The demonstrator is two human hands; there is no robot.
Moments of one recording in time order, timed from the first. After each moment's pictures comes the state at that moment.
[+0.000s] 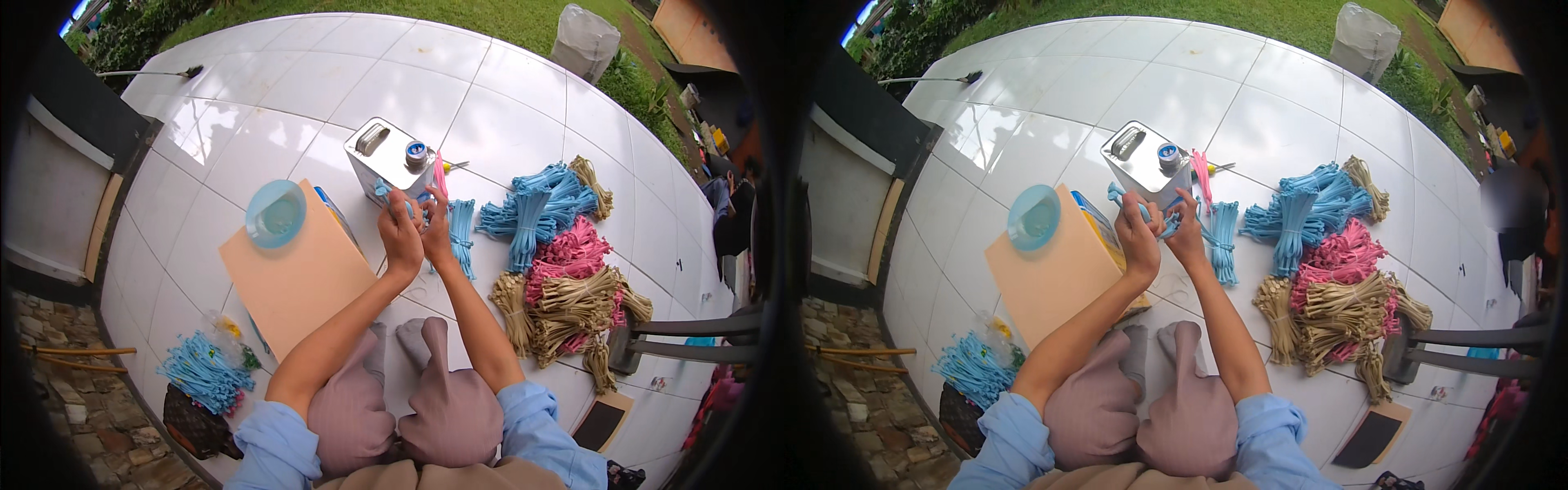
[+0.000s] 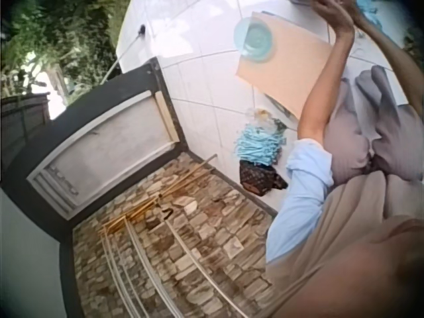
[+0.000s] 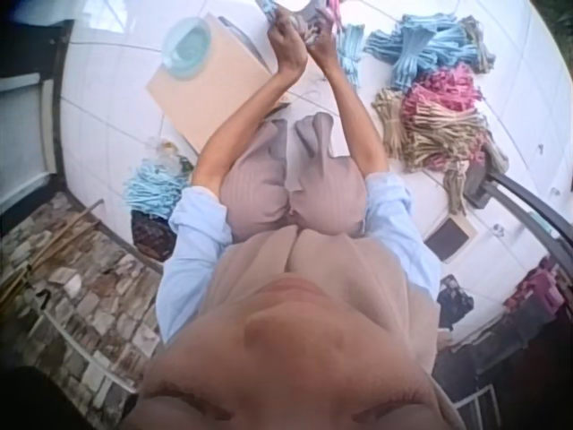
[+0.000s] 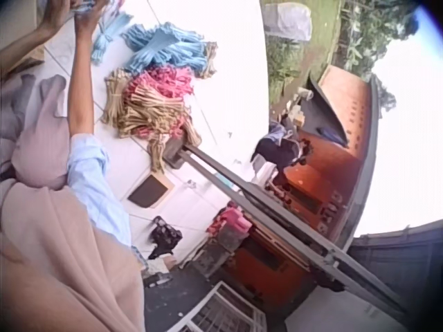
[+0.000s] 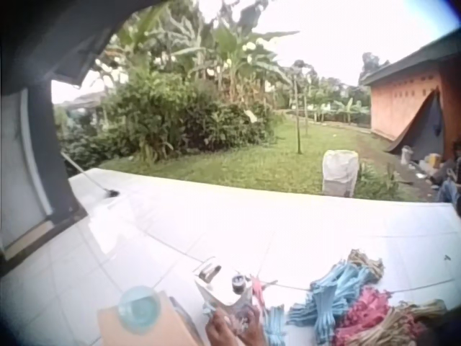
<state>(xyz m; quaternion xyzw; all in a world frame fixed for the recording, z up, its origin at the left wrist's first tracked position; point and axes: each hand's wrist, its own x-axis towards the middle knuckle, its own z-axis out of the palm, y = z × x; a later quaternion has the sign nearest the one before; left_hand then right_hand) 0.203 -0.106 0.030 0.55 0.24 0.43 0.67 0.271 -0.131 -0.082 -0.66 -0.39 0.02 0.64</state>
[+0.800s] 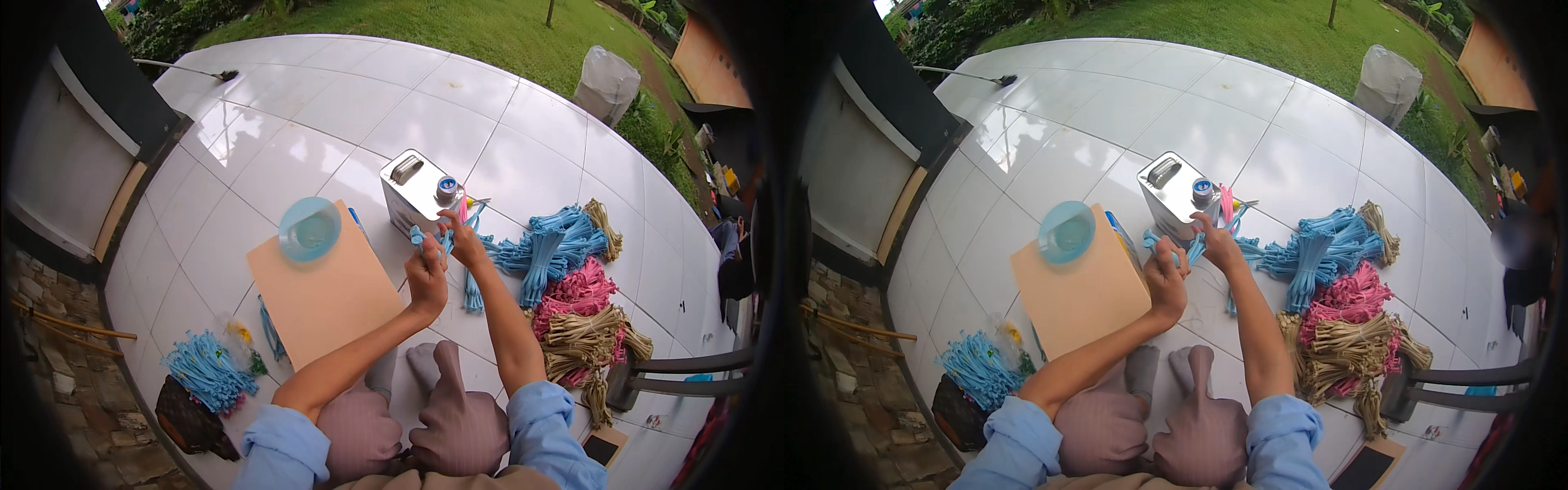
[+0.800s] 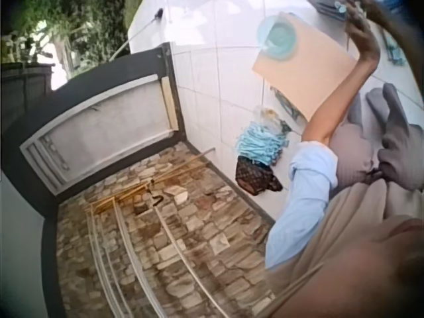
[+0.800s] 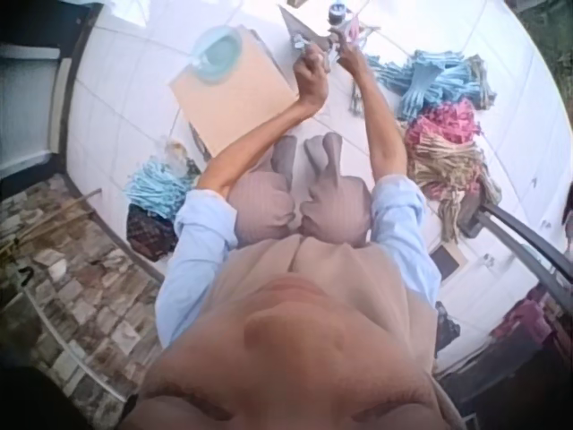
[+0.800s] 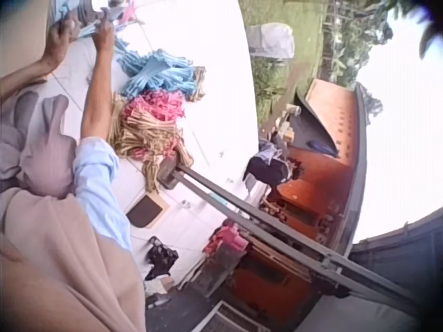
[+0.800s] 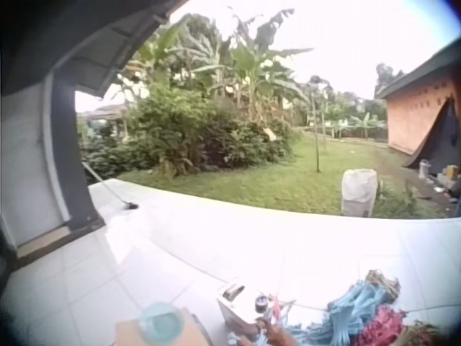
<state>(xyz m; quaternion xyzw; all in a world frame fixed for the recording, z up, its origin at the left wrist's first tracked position) 0.179 -0.121 0.040 0.60 0.27 0.45 0.61 0.326 -0.116 -0.075 -0.65 -0.58 0.05 0.49</state>
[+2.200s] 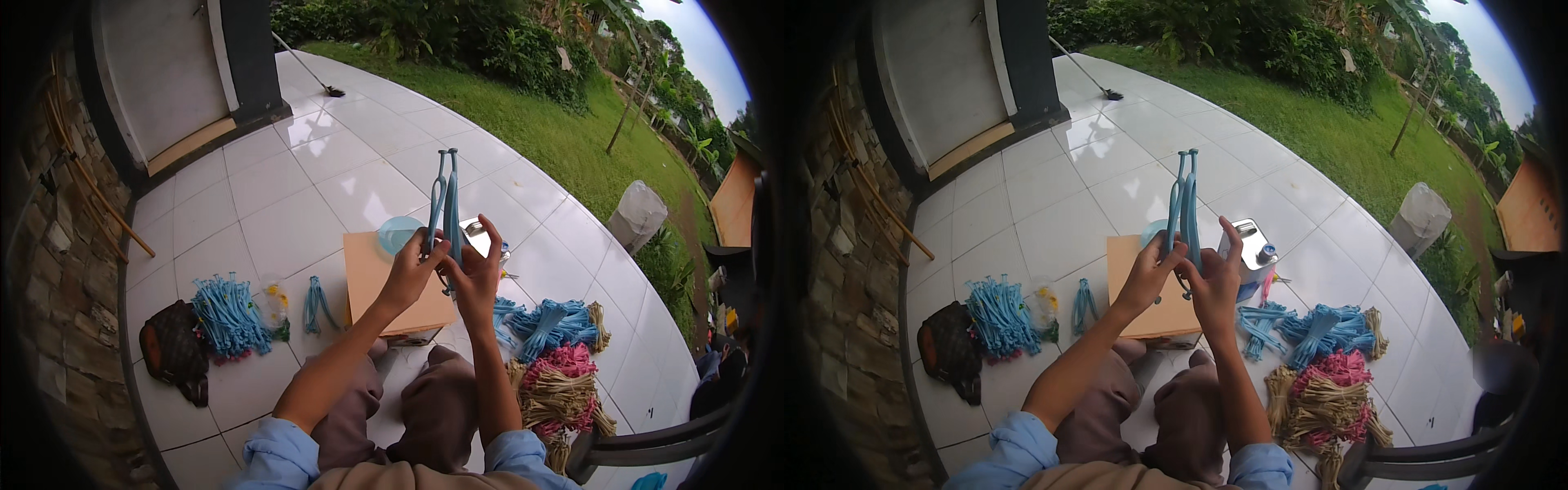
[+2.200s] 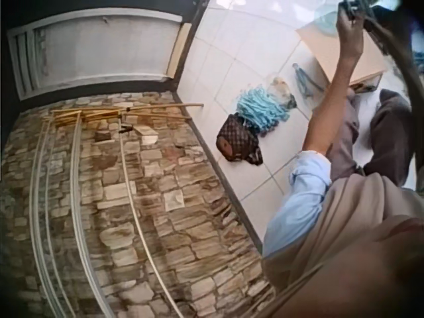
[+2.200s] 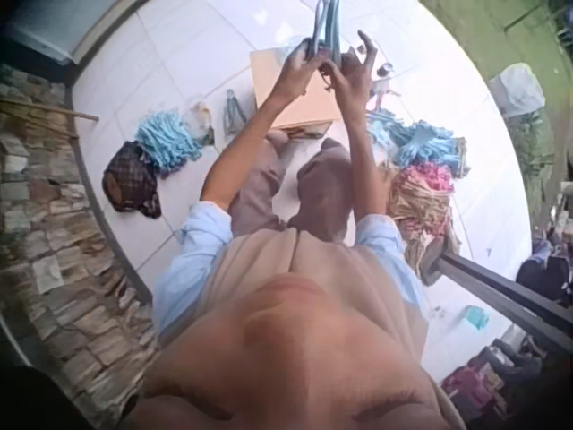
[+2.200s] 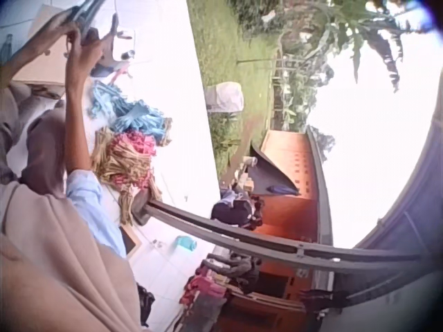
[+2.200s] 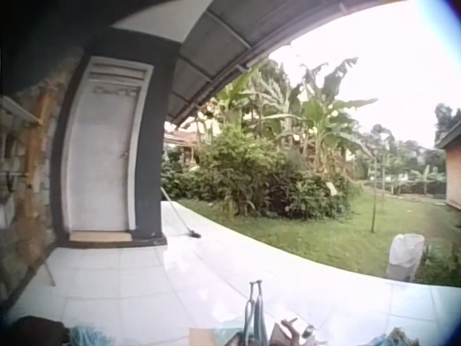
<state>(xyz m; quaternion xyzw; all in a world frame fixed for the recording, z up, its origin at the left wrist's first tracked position) 0.010 -0.099 0.174 0.64 0.21 0.45 0.59 0.105 -0.170 0.193 -0.48 -0.48 0.25 0.69</state>
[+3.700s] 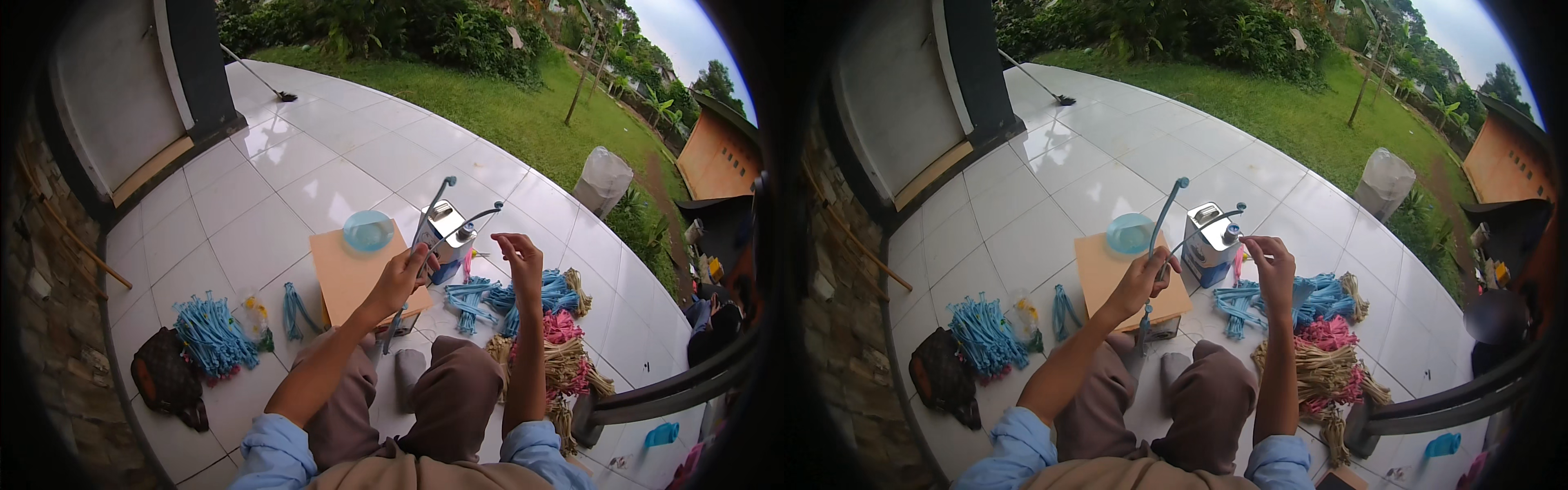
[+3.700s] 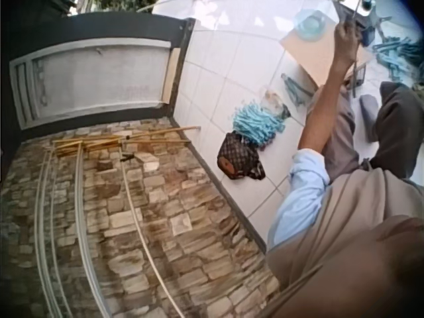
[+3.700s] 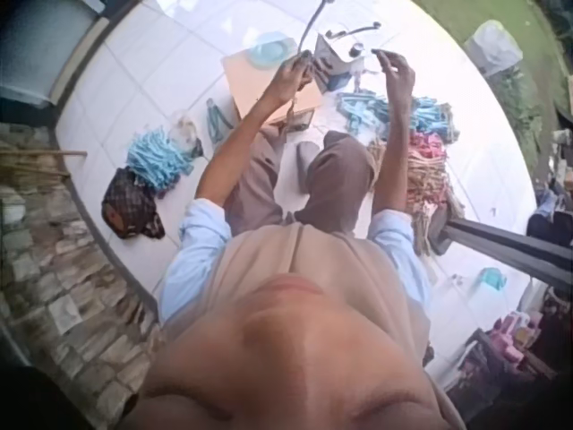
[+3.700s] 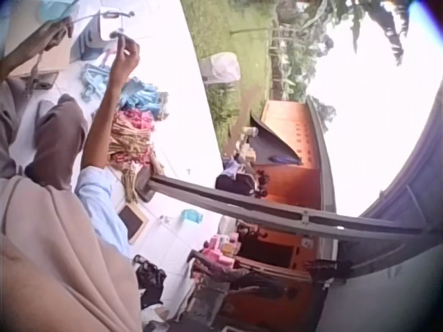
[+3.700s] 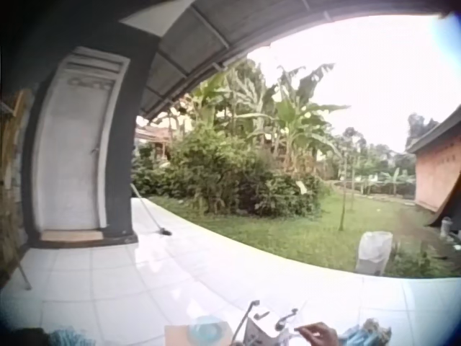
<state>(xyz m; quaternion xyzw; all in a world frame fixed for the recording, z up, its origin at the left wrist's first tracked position) 0.011 -0.127 0.182 0.68 0.19 0.25 0.66 0.219 -0.235 0.189 -0.67 -0.44 0.07 0.60</state>
